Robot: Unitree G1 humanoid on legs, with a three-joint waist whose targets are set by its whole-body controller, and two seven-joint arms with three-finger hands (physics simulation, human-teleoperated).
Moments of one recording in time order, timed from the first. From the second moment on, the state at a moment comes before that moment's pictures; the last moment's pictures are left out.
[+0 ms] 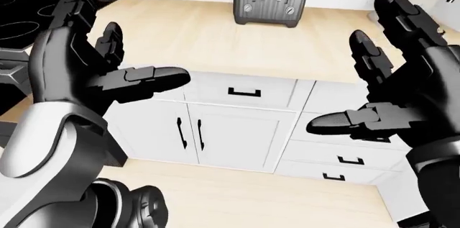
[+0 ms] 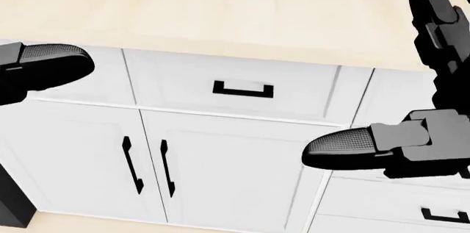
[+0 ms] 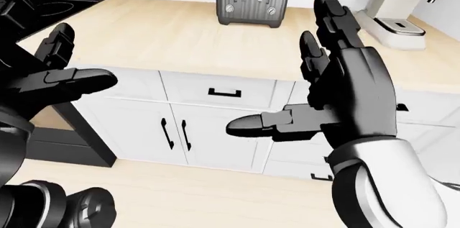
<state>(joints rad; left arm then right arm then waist) -0.84 0.16 0.50 -0.99 -0.50 1.61 0.36 -0.57 -0.74 -0.31 -0.99 1.59 1.05 -1.13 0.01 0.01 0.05</state>
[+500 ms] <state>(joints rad) -0.84 0.16 0.50 -0.99 -0.51 1.61 0.36 -0.57 -0.74 -0.30 -0.99 1.60 1.05 -1.14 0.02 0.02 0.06</state>
